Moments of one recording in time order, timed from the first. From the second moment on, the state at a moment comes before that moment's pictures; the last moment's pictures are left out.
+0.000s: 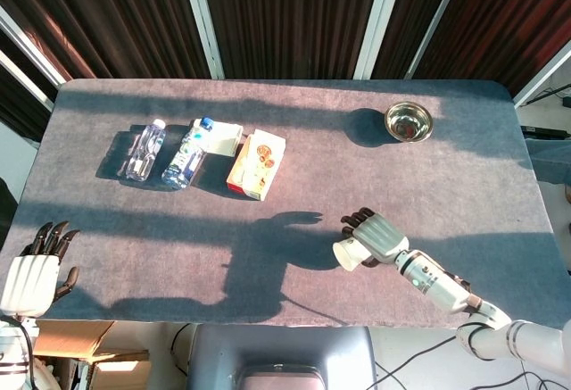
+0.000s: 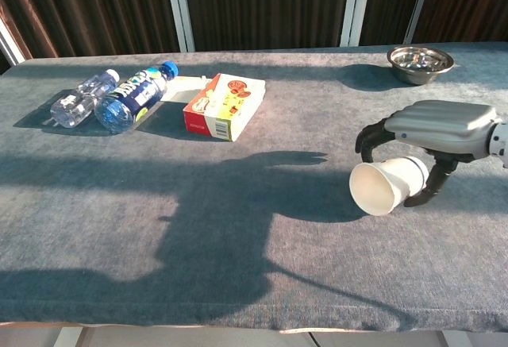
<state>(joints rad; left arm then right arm) -0.15 -1.19 -0.06 -1.57 1.44 1.44 0.26 0.68 -1.45 -0.02 -1.26 -1.58 0.92 -0.05</state>
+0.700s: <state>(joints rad) -0.15 -1.20 -0.06 -1.58 1.43 1.44 0.27 0.67 -1.49 -0.08 -1.12 -1.70 1.10 0.85</state>
